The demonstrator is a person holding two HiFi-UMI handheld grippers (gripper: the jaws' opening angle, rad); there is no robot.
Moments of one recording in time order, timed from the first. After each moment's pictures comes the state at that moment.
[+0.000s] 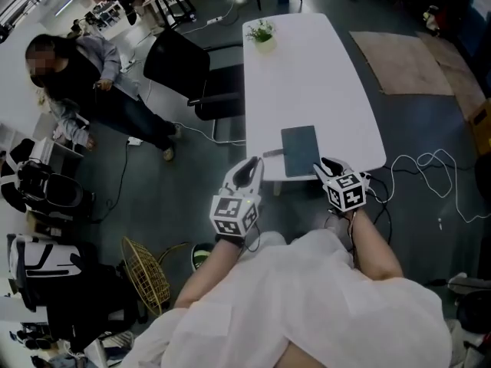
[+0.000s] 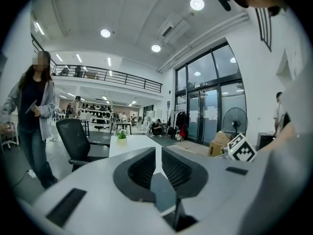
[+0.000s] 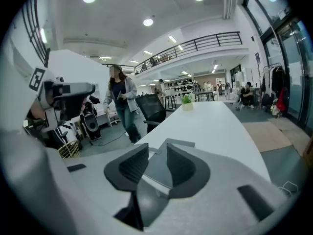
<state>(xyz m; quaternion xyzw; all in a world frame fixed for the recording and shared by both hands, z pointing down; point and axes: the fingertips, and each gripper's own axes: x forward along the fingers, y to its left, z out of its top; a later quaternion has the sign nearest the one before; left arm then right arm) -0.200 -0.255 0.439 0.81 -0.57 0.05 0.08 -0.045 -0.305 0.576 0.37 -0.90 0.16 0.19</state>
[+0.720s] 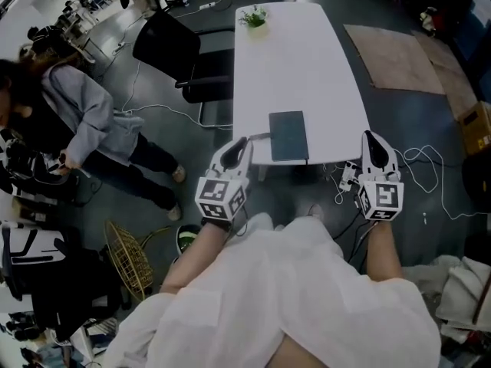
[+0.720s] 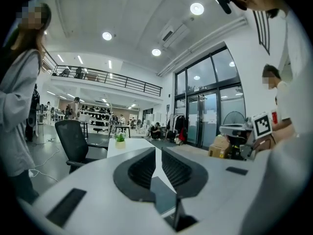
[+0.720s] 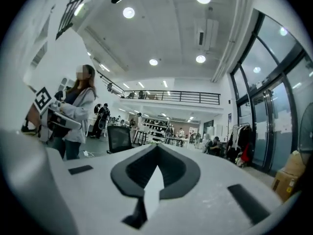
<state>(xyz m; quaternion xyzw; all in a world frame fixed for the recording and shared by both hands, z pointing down) -0.192 -0.249 0.428 0.82 -0.57 0.03 0.07 0.092 -0.287 0.393 0.54 -0.84 -0.08 0.05</state>
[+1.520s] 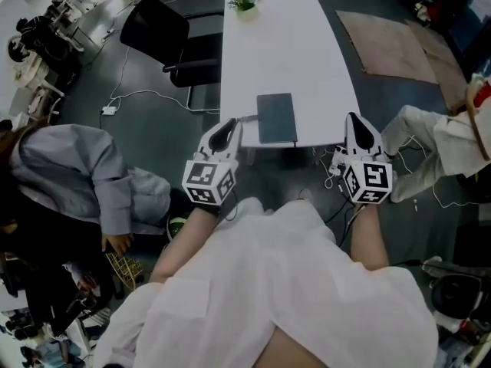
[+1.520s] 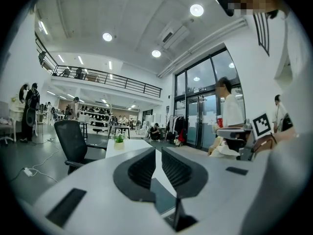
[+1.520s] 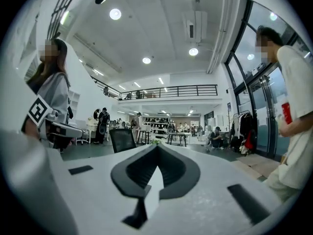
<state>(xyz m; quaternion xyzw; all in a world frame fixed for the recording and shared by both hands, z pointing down) -0.181 -0.246 0.423 0.82 -0.57 0.02 0.07 0.082 -0.287 0.400 0.53 -0.84 -0.02 0.04</state>
